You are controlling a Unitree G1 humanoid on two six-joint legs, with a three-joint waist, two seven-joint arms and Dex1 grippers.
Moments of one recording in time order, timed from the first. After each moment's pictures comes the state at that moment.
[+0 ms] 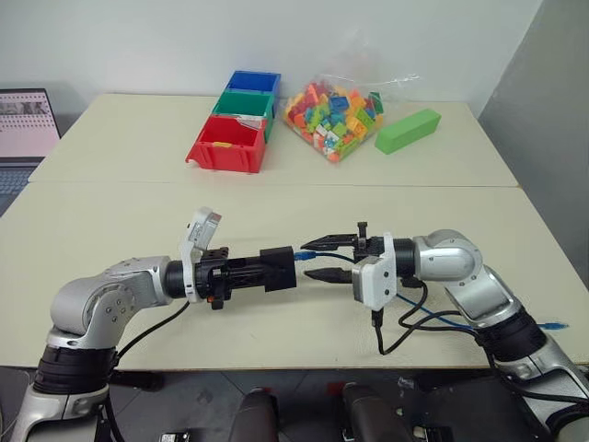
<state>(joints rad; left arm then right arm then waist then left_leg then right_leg) -0.33 0.75 0.08 -0.16 -0.88 0.90 -1.16 -0.55 -0.58 0.38 -0.20 0.02 -0.28 0.98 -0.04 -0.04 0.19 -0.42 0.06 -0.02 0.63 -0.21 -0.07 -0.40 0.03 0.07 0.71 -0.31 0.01</state>
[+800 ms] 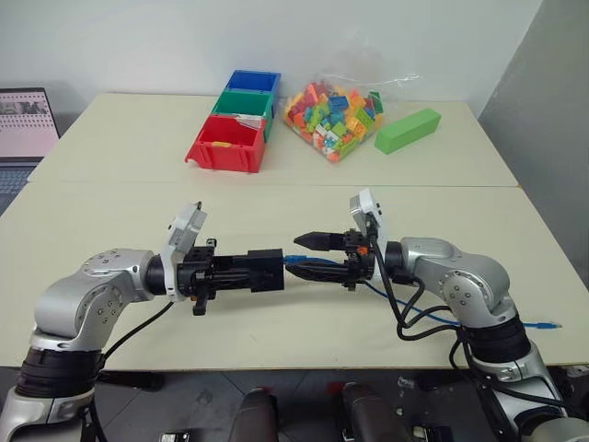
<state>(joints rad) -0.30 0.81 0.12 -0.19 -0.80 0.74 -1.30 -0.57 -0.34 0.18 -0.25 0.77 0.88 0.81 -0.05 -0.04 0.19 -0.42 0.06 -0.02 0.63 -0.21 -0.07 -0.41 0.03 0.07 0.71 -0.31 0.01</state>
